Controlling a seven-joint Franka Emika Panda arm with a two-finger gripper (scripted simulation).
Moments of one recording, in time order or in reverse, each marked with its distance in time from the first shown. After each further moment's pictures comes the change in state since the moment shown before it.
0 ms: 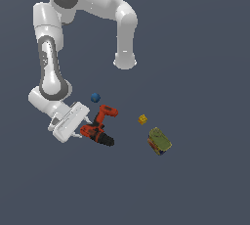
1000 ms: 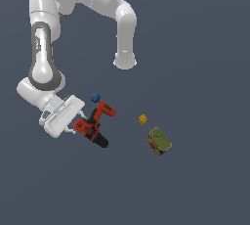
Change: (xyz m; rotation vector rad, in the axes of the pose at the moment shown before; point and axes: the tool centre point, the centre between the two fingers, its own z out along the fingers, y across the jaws) arm 0.037 0.010 -0.039 0.006 0.000 0.000
